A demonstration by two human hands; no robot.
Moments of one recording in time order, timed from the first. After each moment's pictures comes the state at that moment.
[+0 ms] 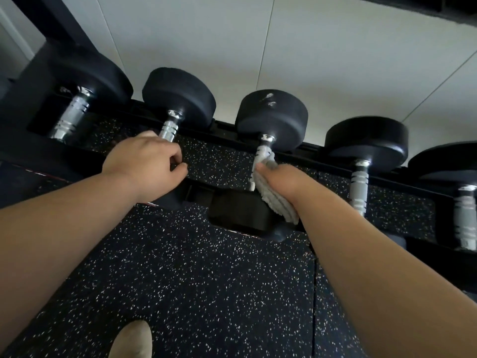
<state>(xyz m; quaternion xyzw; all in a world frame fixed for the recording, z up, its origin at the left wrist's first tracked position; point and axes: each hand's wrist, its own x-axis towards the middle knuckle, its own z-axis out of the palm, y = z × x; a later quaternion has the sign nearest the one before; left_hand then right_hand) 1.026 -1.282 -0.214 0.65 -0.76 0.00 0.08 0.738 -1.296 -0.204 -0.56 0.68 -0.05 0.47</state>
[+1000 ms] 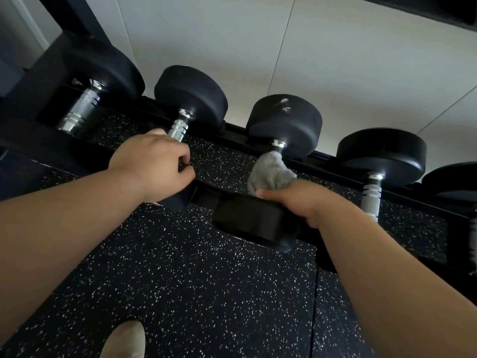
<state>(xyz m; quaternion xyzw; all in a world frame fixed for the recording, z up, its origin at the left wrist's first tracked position) 1.027 -1.281 -0.213 0.65 -0.76 -0.01 0.09 0.724 -1.298 -0.227 -0.53 0.68 -0.08 0.51</state>
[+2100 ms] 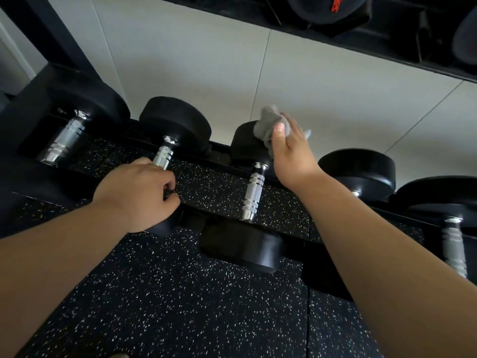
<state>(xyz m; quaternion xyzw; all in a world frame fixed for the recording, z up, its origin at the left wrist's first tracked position) 1.024 -1.277 -0.210 0.64 -0.77 0.01 0.09 0.728 -1.355 -0.167 -0.71 0.61 -0.28 0.21</state>
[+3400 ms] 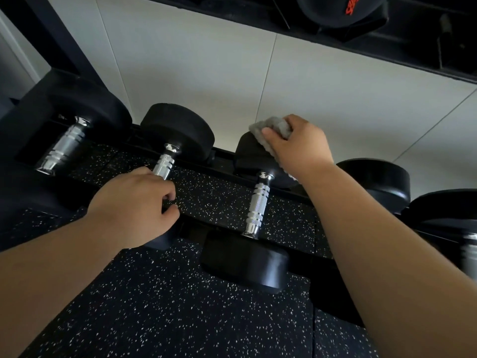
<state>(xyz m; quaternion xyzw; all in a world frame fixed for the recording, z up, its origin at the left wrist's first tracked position) 1.026 -1.277 -0.215 0.63 -0.77 0.01 0.12 0.725 -1.401 -0.164 -0.71 0.63 -0.30 0.13</state>
